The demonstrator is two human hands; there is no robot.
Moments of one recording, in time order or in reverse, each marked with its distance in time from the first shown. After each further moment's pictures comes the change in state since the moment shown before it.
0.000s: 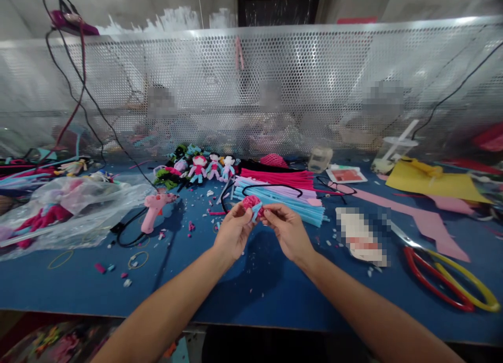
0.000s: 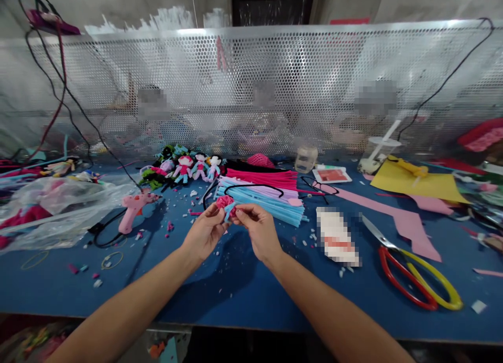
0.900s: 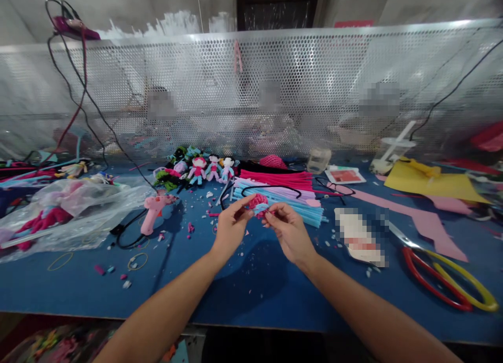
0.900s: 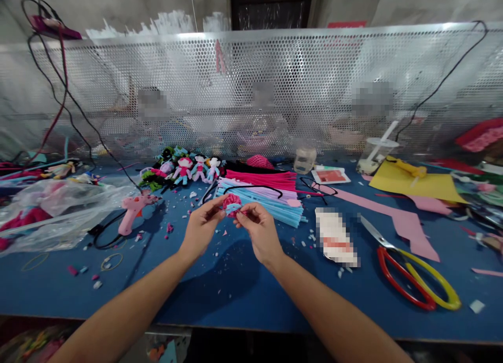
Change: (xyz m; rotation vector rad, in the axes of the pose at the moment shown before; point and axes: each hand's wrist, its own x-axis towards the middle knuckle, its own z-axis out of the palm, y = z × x) left_hand -0.002 0.010 -0.008 0.784 -0.081 0.428; right_hand -0.002 -0.006 -0.003 0.121 -0.015 0.004
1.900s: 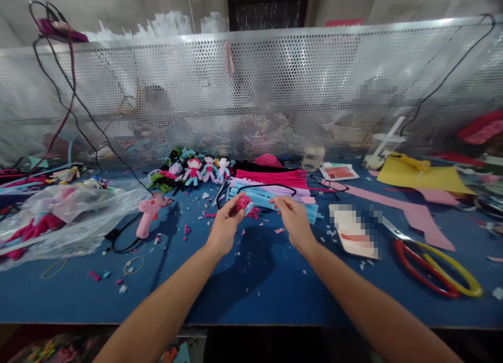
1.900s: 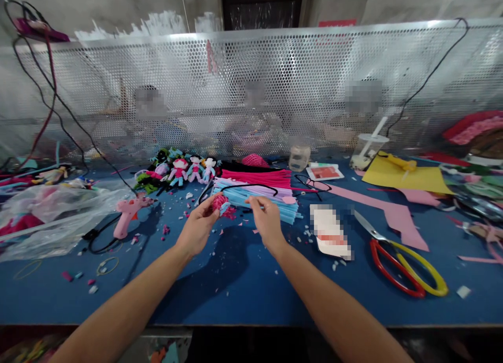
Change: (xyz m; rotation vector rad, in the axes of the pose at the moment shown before) left_hand 0.011 -0.020 0.001 -0.376 -0.006 -0.256; right_hand 0.024 0.000 -0.026 -0.555 0.244 -0.124
